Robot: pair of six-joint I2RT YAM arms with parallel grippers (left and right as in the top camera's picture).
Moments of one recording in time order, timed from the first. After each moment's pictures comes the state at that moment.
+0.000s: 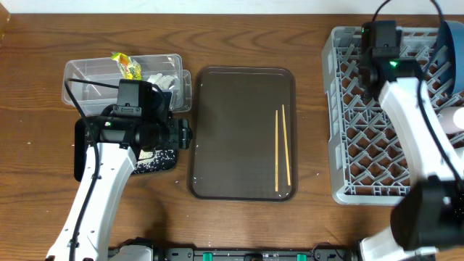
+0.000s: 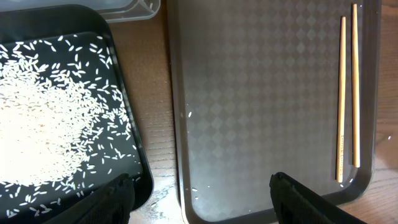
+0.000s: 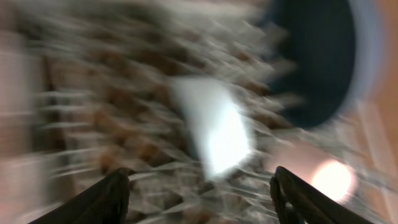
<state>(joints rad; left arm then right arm) -0.08 1.32 1.05 -0.92 0.28 -0.10 0.08 1.70 1.48 -0.73 0.47 0.04</state>
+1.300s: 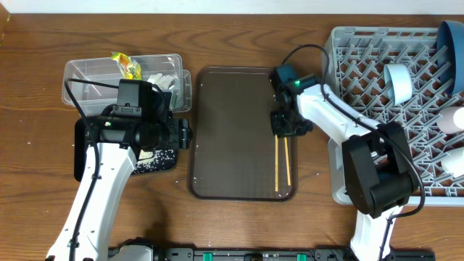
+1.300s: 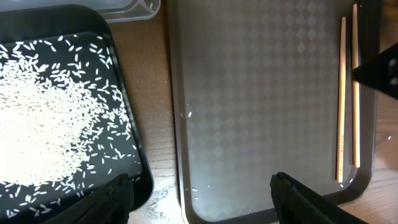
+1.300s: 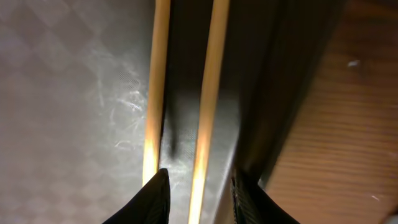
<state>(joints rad) -0.08 1.32 1.05 -0.92 0.28 -0.10 0.44 2.04 1.40 -0.92 -0.02 0.33</state>
